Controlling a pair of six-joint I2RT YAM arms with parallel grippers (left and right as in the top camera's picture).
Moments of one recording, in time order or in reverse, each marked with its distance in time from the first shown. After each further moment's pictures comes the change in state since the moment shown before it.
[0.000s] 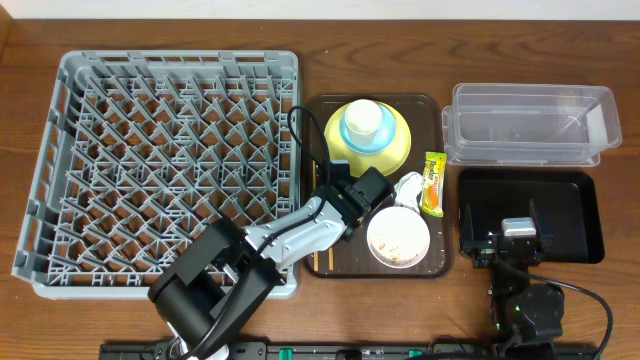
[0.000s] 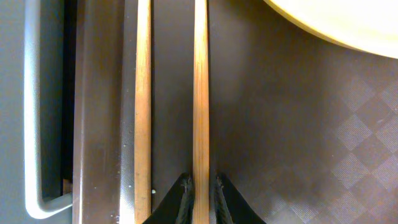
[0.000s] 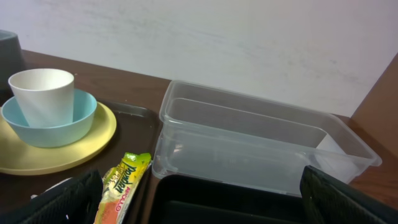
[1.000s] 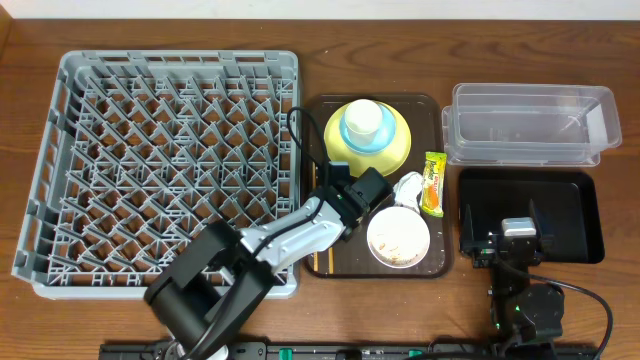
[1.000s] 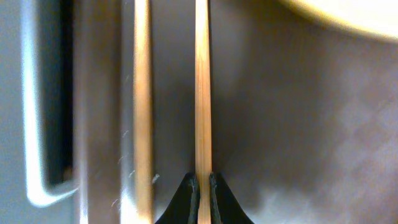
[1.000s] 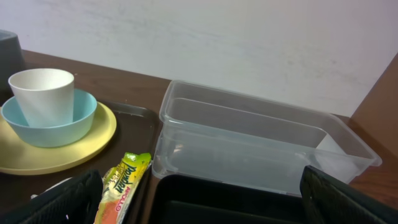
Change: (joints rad) left arm 0.000 -0.031 -0.003 -0.043 0.027 0.018; right arm 0.000 0.000 0.000 0.000 0.000 0.000
